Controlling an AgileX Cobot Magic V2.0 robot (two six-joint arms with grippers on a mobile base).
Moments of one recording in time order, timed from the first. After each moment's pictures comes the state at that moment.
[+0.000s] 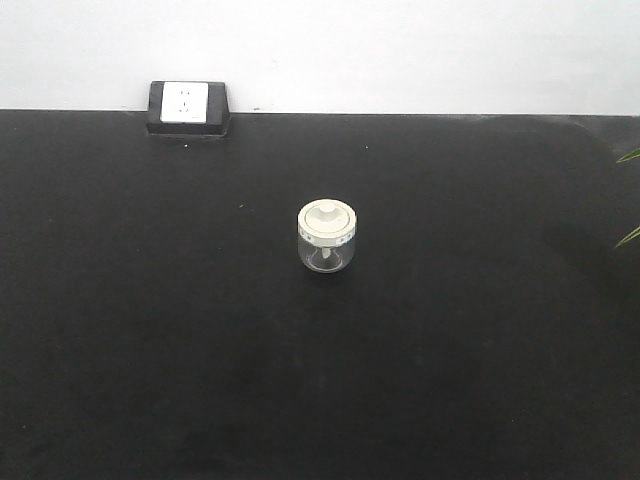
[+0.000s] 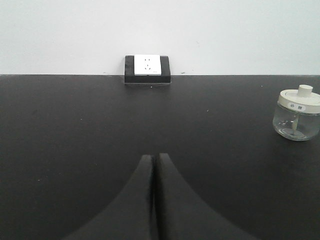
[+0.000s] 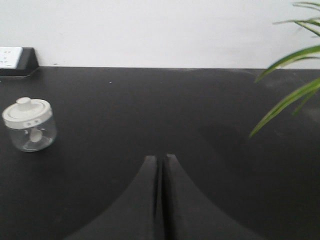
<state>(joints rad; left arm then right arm) -0.04 -0.01 0.03 -0.07 0.15 0.04 -0.01 0.24 -0.26 -0.04 0.31 0.02</state>
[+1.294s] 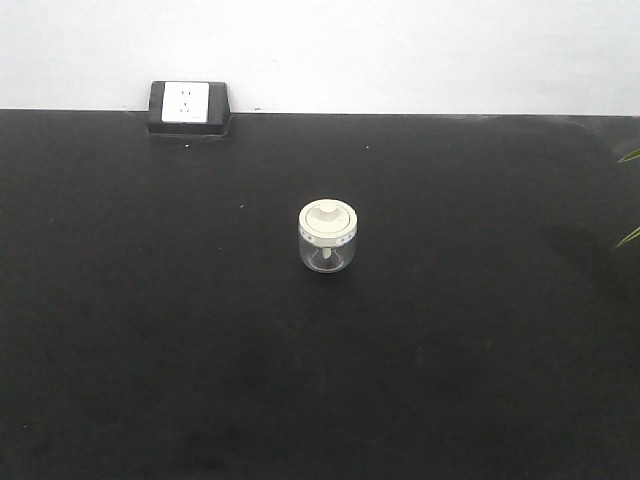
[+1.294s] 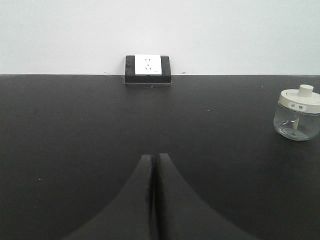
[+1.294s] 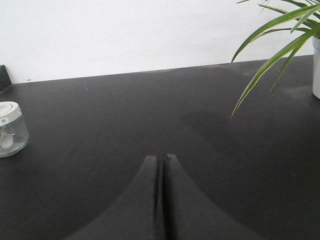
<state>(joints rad) -0.04 -0.01 0.03 -0.07 0.14 0.04 -0.09 -0.01 0.03 0.02 0.17 0.02</state>
